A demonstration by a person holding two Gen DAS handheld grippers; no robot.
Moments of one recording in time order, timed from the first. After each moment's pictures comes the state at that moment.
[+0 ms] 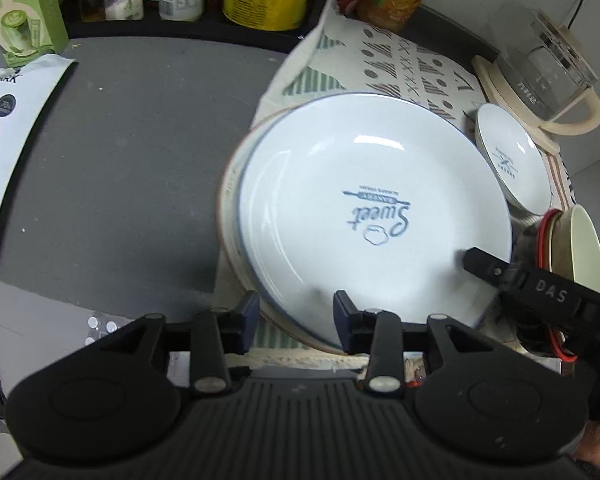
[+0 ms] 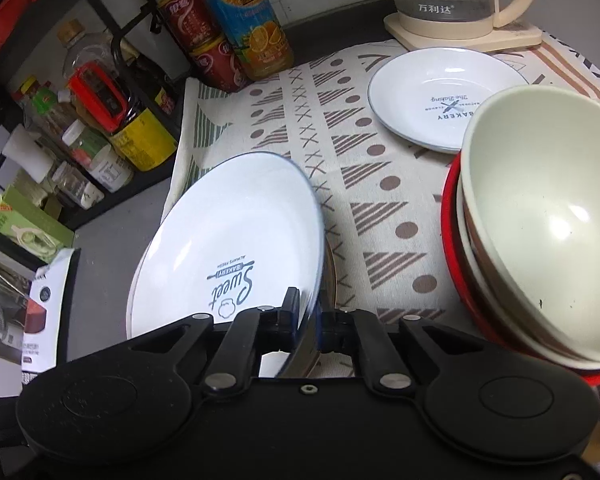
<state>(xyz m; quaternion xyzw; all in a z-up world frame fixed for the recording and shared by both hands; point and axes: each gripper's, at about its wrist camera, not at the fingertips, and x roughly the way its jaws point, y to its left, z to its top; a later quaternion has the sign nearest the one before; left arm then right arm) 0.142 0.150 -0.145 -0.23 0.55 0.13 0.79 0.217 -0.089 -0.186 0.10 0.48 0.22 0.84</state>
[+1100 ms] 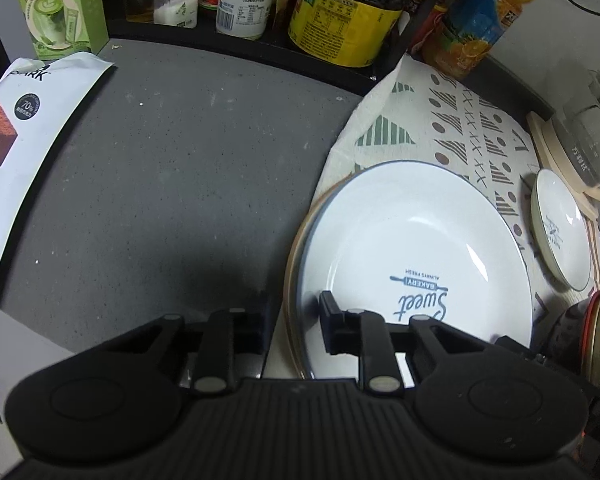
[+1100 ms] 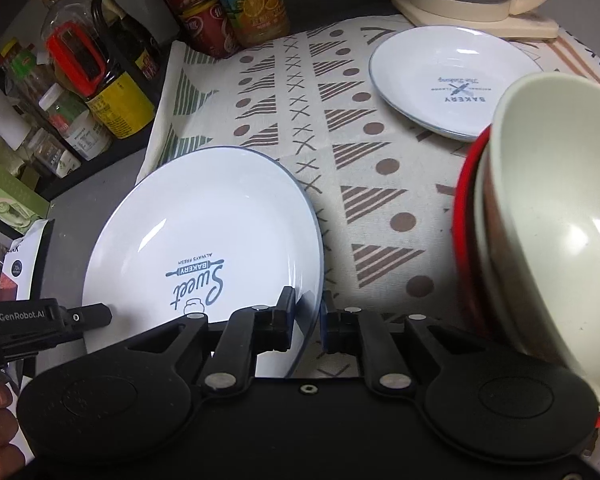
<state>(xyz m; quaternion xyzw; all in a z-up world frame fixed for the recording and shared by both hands) 0.164 0.198 -0.166 -0.26 0.52 0.19 0.79 0.231 -0.069 -0.207 0.05 0.51 0.22 0.83</state>
